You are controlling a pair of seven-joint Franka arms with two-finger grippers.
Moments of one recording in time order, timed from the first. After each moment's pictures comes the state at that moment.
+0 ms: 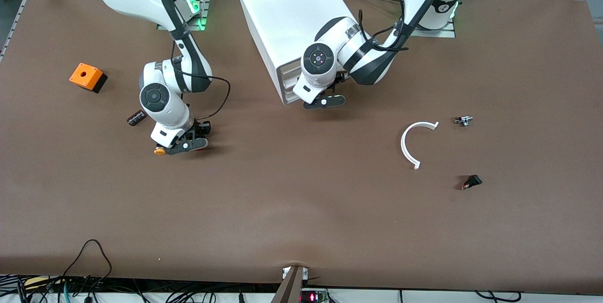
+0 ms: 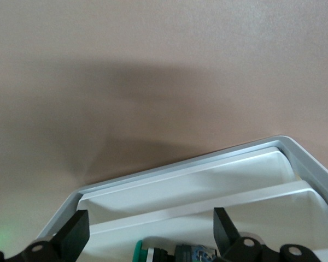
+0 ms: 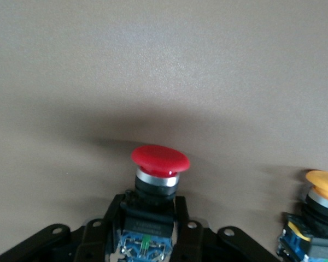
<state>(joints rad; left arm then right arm) -0.54 0.54 -0.29 -1.69 -0.08 1.94 -0.92 0.52 0.50 -0.23 -2.09 0.10 2.55 -0.05</state>
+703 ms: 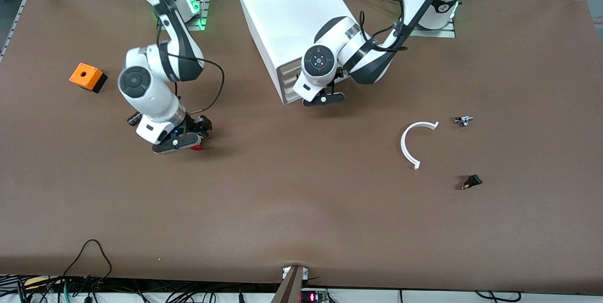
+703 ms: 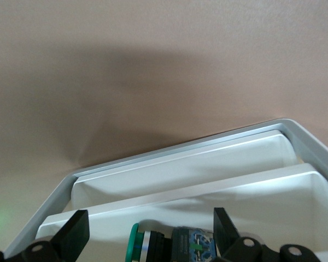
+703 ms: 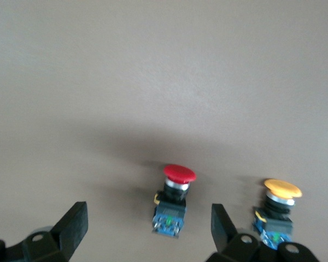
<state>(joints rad) -0.53 0.54 -0.30 -1.69 -0.12 1.92 -0.92 0.52 0.32 -0.23 -2.02 0.10 2.38 -0.04</state>
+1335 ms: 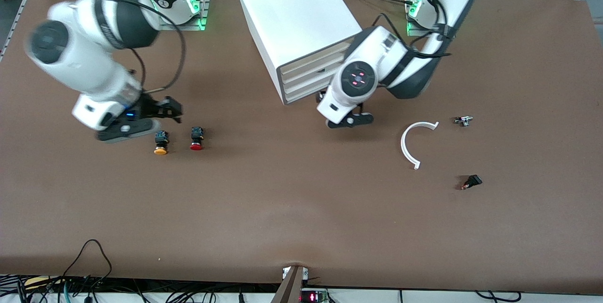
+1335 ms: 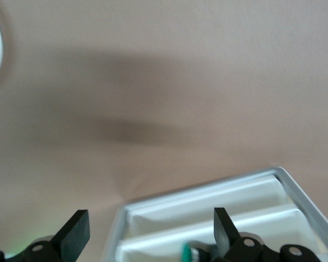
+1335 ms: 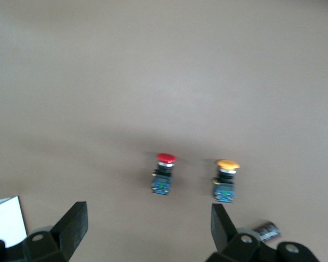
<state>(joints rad) -0.34 0.51 -0.30 -1.54 -0.06 1.77 -0.70 0.44 0.17 -0.26 -1.72 0.10 1.96 -0.04</state>
